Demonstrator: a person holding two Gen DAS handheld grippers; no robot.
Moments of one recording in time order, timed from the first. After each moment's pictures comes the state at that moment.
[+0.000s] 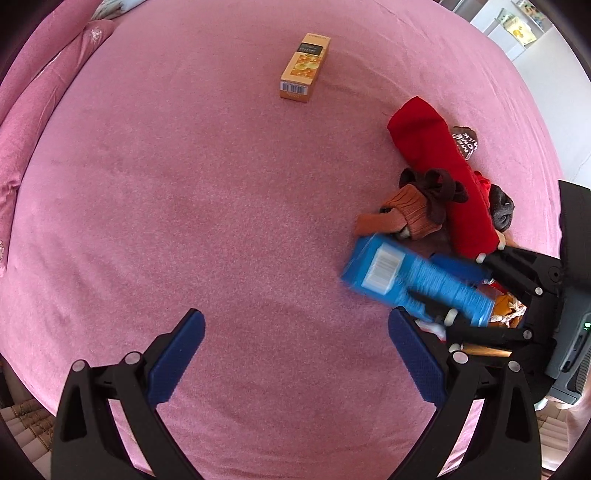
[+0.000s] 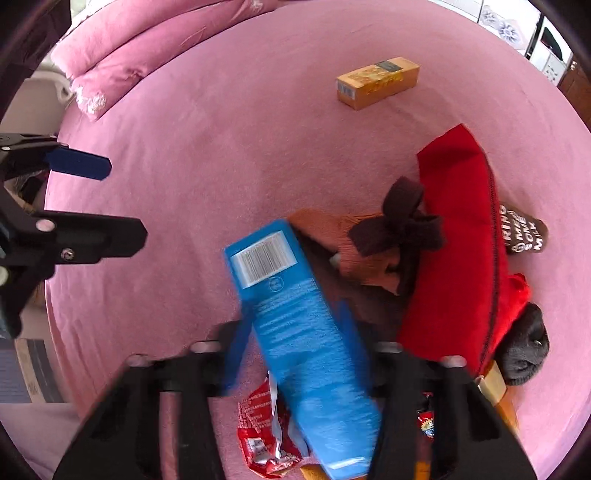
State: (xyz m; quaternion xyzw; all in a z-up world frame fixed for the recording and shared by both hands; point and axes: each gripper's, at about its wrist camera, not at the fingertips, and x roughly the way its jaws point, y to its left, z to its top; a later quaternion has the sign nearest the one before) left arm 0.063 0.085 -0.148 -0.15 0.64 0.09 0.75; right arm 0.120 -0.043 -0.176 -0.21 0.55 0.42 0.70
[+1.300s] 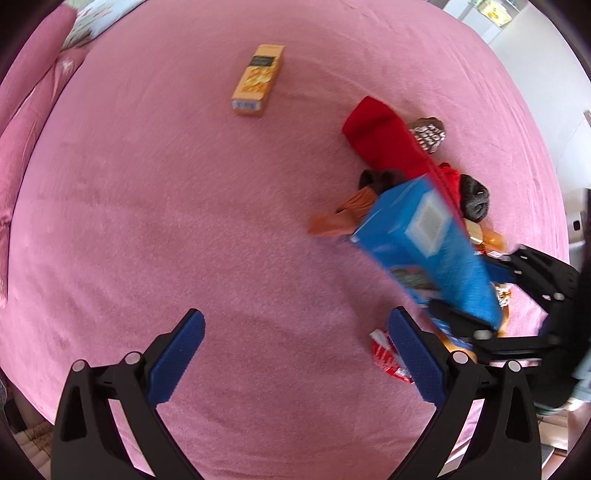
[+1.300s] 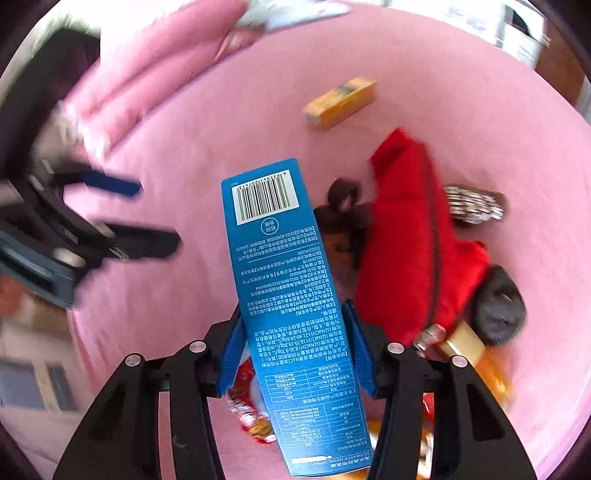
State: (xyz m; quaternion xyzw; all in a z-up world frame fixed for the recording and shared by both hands) left arm 0.082 0.049 -0.131 -0.12 0.64 0.05 0.76; right arm 0.132 -0.120 -0.121 -0.10 0.53 0.40 0.74
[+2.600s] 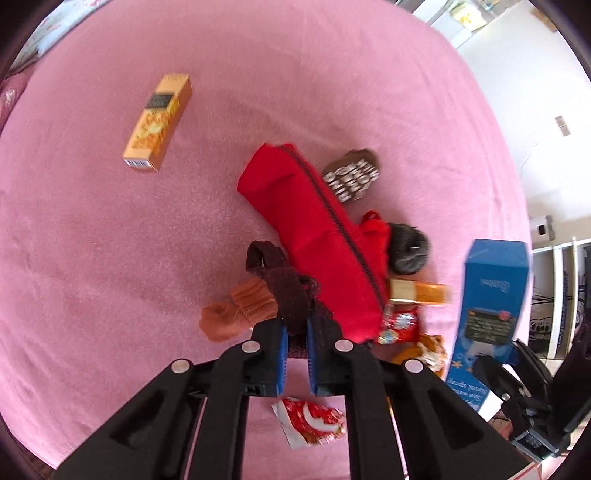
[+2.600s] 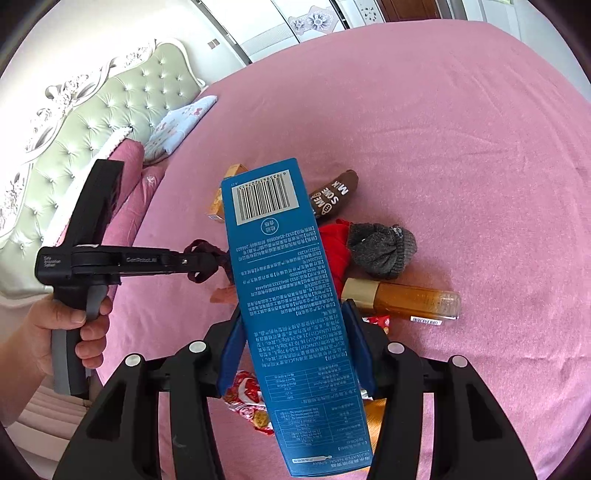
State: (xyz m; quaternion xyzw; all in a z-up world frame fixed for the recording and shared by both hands) left arm 0.161 0.000 -0.124 -0.17 0.62 -0.03 0.76; right arm 0.140 -0.240 -0.088 0.13 0.52 0.26 0.81
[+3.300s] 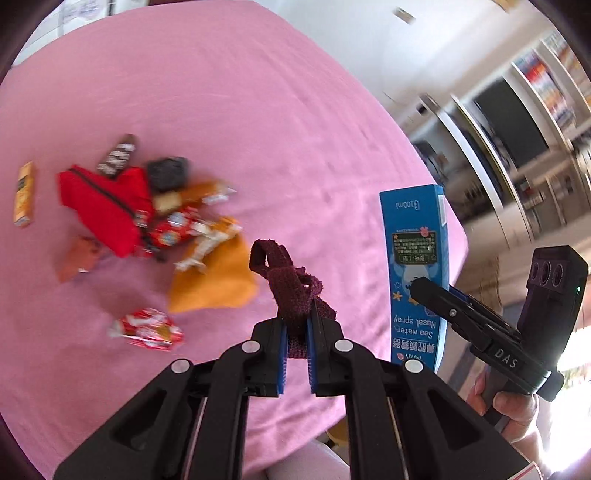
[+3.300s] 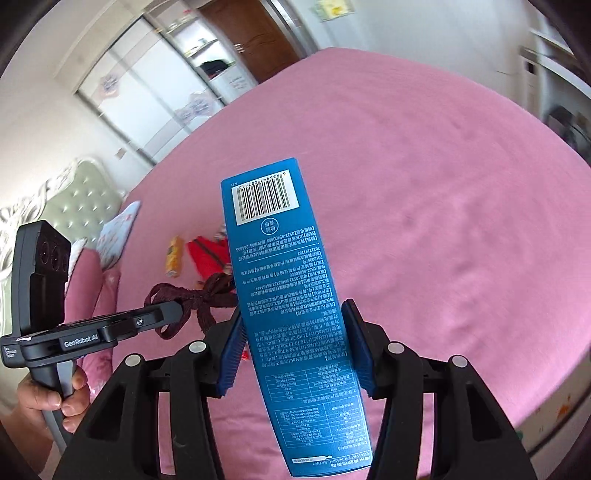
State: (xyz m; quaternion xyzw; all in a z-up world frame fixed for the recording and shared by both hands) left arm 0.002 -0.200 -0.031 -0.03 0.59 -0.29 0.76; right arm -0.098 -0.399 -0.040 0.27 0.45 0.01 0.85
